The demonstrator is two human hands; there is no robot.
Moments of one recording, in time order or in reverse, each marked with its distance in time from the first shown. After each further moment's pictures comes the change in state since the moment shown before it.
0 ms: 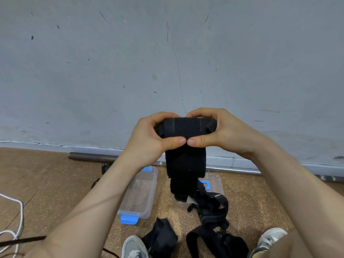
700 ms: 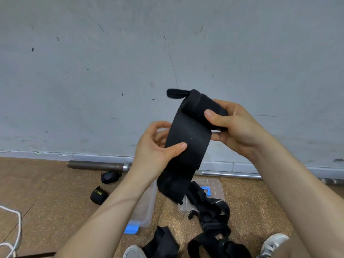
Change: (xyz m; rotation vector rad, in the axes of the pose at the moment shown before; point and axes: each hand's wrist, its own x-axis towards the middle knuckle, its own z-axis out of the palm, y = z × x) left_hand -0.007 -0.006 0.024 -0.168 0.128 -0.128; right_hand 0.006 0.005 -0.014 0.499 0.243 0.003
